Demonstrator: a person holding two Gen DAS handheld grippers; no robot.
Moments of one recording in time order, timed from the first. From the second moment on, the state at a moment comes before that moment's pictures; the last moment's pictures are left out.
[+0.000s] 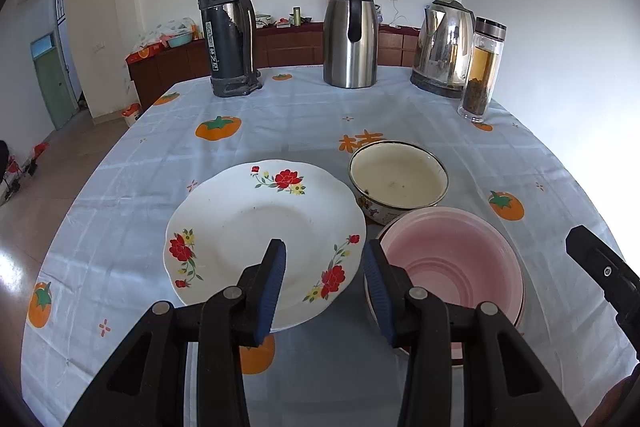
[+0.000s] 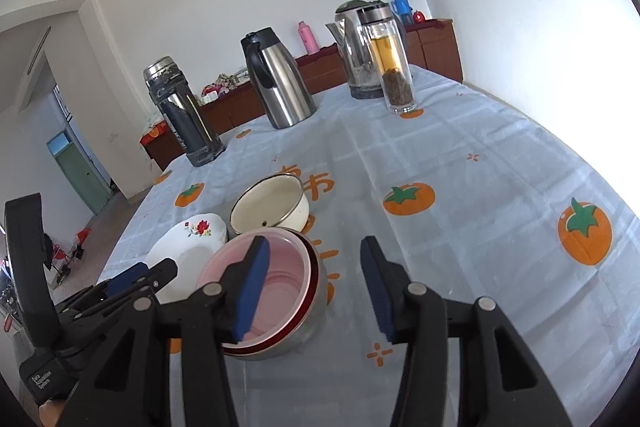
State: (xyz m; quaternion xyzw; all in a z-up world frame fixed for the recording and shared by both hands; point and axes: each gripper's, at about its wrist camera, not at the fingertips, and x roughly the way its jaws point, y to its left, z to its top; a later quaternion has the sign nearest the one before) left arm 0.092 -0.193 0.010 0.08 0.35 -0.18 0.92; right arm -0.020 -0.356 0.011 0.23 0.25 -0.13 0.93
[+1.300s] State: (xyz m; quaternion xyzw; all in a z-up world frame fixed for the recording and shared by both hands) left arm 0.230 -0.262 -0.001 0.11 0.42 -0.19 0.88; right arm 0.147 -0.421 -0.034 0.29 0.41 -0.02 0.86
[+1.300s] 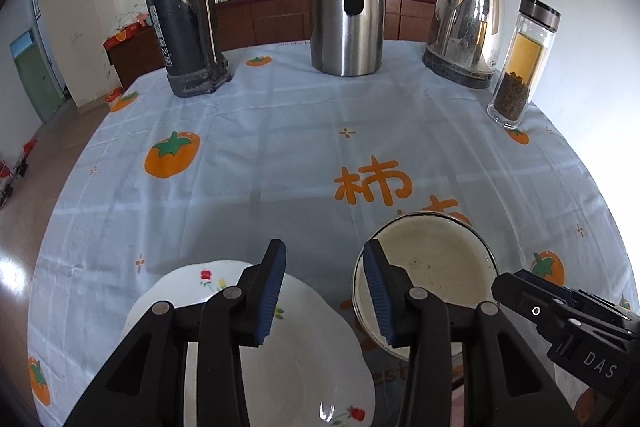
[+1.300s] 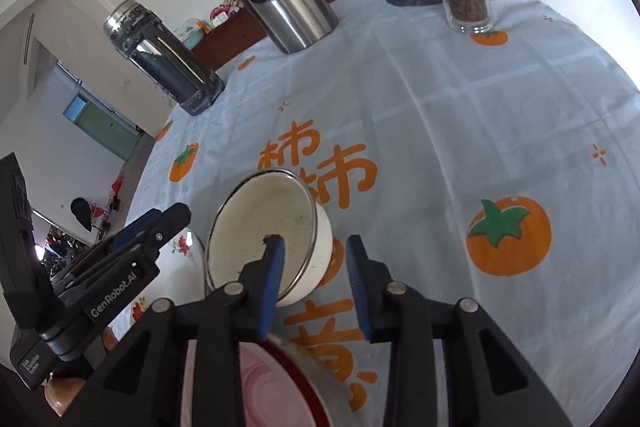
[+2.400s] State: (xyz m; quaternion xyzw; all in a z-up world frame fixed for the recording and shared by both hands) left arm 0.224 -0.292 0.000 0.11 0.42 -0.24 0.87; right arm 0.151 -0.419 -0.022 0.28 0.41 -0.01 0.87
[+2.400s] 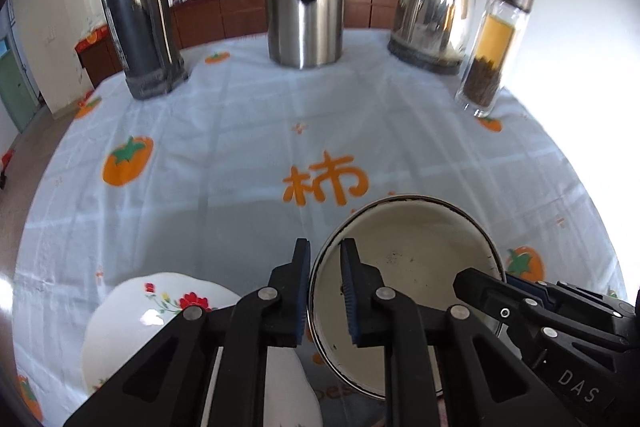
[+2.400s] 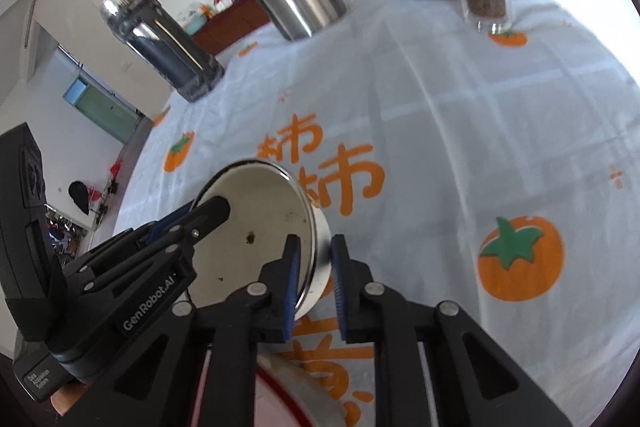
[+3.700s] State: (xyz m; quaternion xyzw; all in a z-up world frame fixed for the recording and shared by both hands) left arm 0.096 -0.247 0.008 0.12 0.42 -0.25 0.87; right arm 0.018 -0.363 0.013 0.24 0.39 -0.05 0.89
